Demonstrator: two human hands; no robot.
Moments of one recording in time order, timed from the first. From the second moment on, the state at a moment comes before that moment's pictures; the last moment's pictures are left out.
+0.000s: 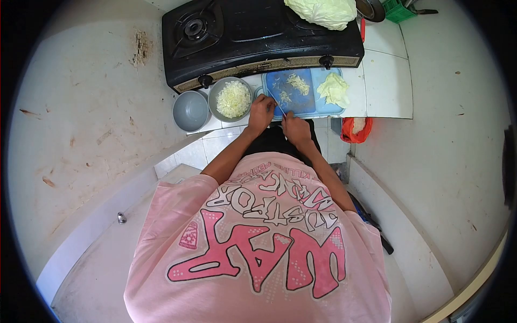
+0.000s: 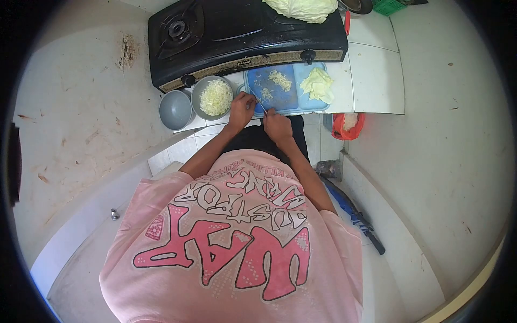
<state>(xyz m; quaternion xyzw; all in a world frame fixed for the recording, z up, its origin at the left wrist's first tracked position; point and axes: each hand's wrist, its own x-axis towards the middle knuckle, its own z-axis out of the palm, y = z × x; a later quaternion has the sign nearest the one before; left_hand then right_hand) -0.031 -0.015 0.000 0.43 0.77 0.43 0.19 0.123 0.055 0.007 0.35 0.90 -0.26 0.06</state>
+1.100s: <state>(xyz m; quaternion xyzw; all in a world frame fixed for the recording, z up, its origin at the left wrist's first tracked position) -0.032 -0.021 -0.015 0.44 0.77 0.43 0.19 0.123 0.055 0.003 0.34 0.90 -0.28 0.04</state>
